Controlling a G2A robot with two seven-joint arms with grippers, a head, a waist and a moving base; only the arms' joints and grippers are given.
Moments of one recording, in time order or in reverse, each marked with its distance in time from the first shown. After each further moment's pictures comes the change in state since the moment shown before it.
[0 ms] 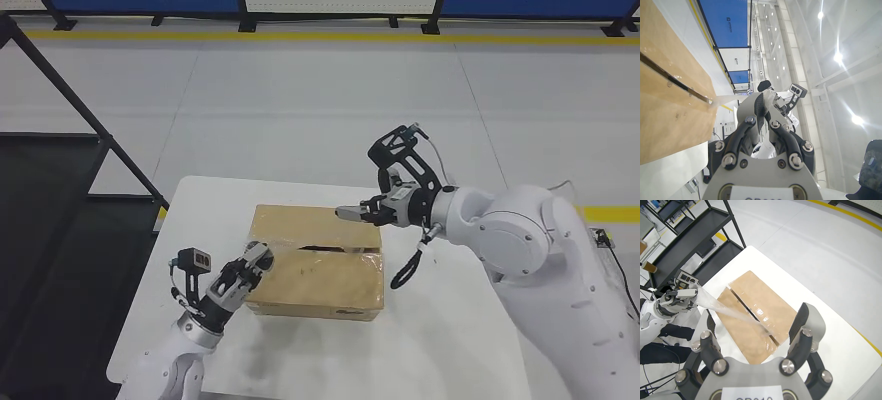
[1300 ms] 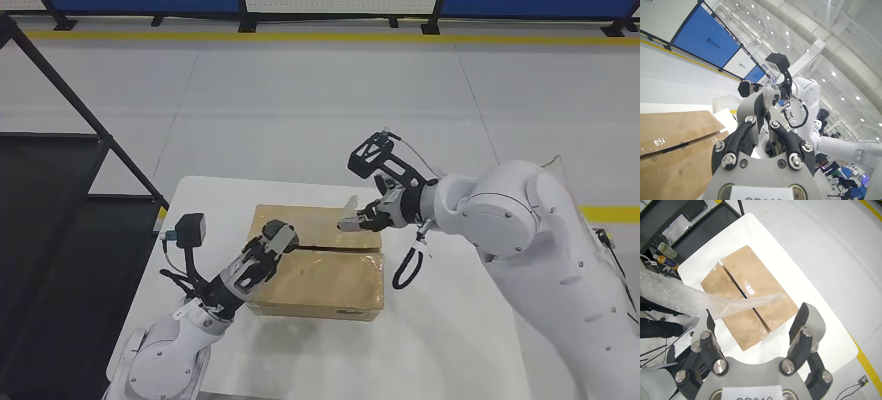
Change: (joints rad) left arm -0.113 0.033 0.069 -0.112 0.545 -0.266 0.101; right arm 0.139 -0.006 -0.103 0.089 -0.016 -0.049 0.181
